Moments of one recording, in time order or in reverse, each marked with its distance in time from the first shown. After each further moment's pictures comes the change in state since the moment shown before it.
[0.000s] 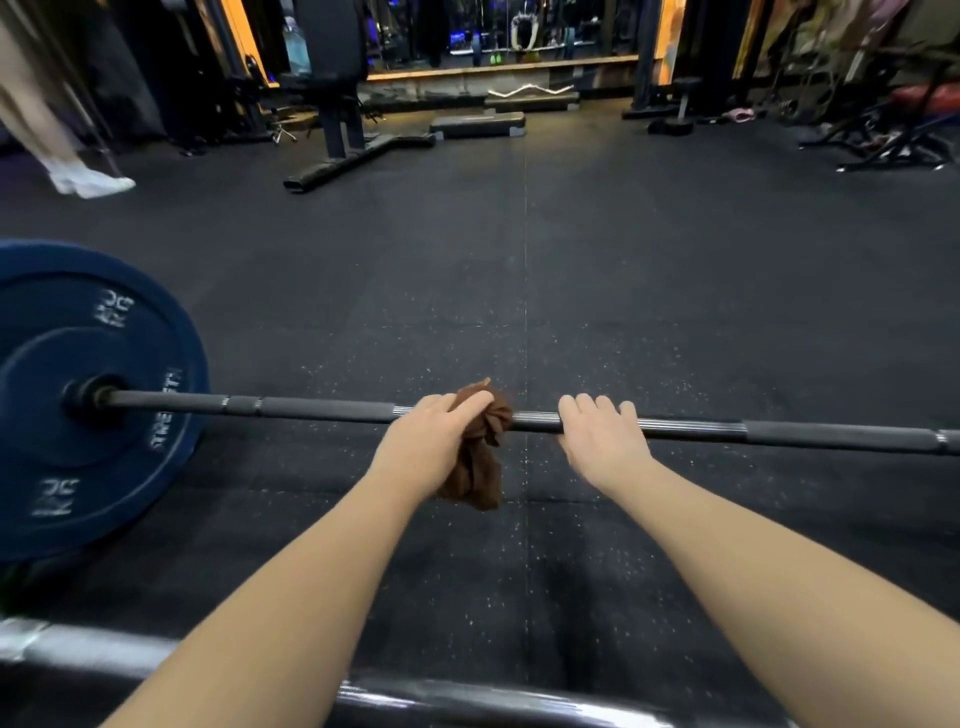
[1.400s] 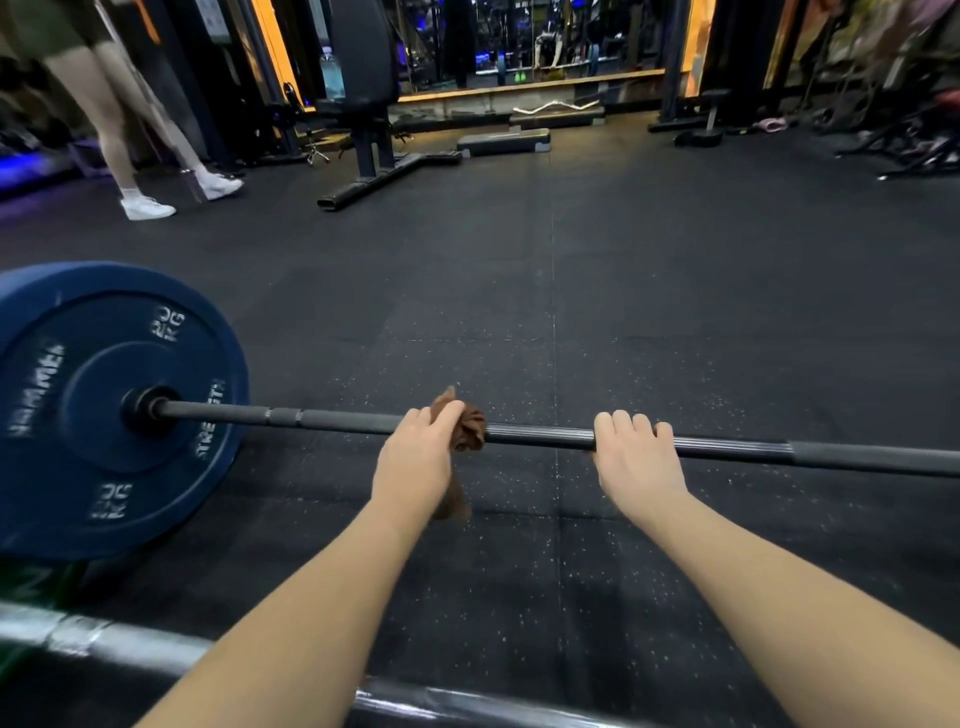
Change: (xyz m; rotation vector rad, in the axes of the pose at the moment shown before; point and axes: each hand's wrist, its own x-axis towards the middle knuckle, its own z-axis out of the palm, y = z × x) left_hand -0.020 -0.028 -0.008 0.023 0.099 -0.312; right_hand -0.006 -0.009 0.011 -0.103 0.081 0.073
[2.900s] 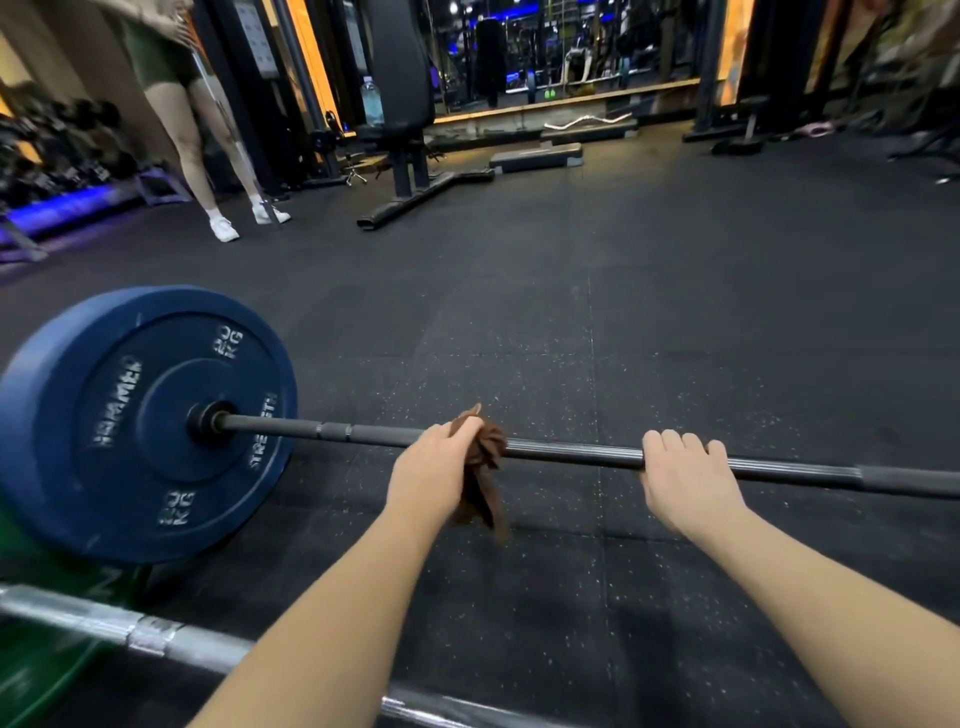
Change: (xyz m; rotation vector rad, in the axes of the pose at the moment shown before) left_hand 0.002 -0.028 -0.027 0.089 -0.115 -0.007; right_hand 0.002 0.002 -0.011 -0.004 -0.066 0.000
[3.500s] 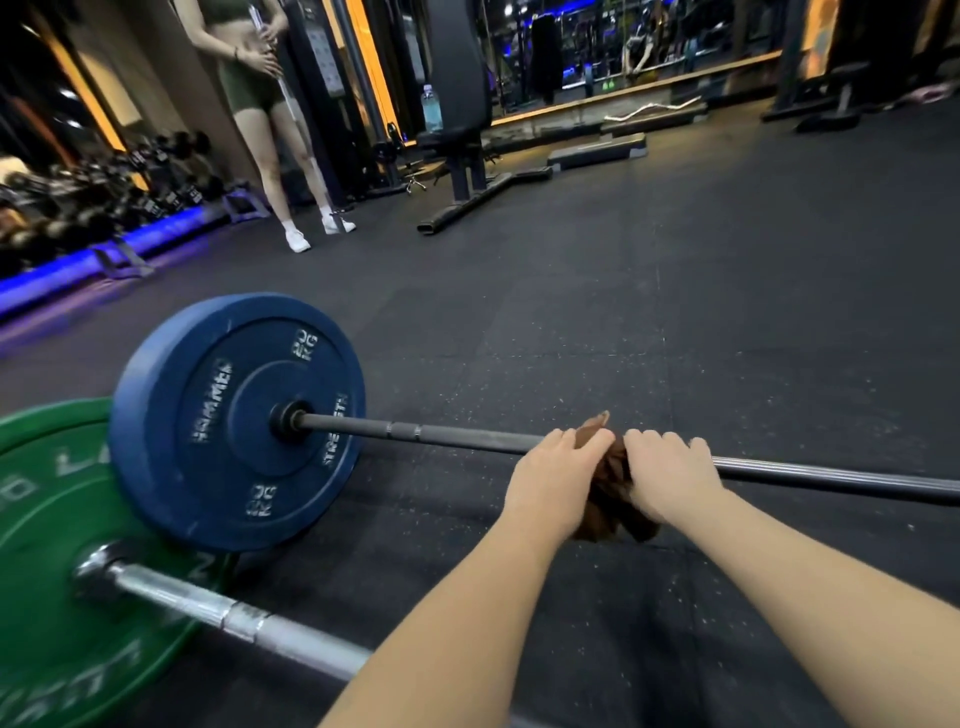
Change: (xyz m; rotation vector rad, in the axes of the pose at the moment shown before) left_hand 0.001 0.044 0.011 0.005 0.009 0.193; right_hand 0.034 -0.096 -0.032 0.168 -0.131 -0.121
